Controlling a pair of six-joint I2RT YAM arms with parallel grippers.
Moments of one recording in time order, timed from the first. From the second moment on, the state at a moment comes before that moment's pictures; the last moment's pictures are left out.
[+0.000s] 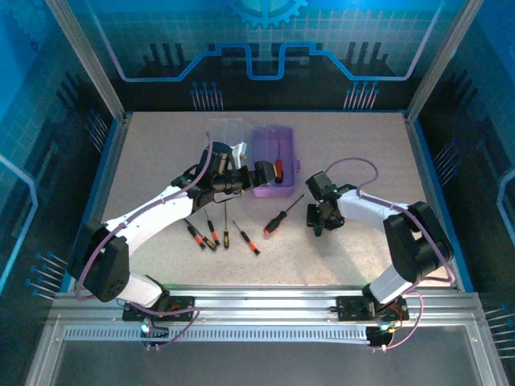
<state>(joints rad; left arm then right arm) -0.53 1.46 1.03 -0.11 0.40 -0.84 0.46 1.59 0.86 -0.61 0.05 0.57</state>
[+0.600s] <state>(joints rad) -0.53 1.46 1.04 -0.13 0.39 -0.81 0.46 1.60 0.86 -0.60 0.06 0.56</state>
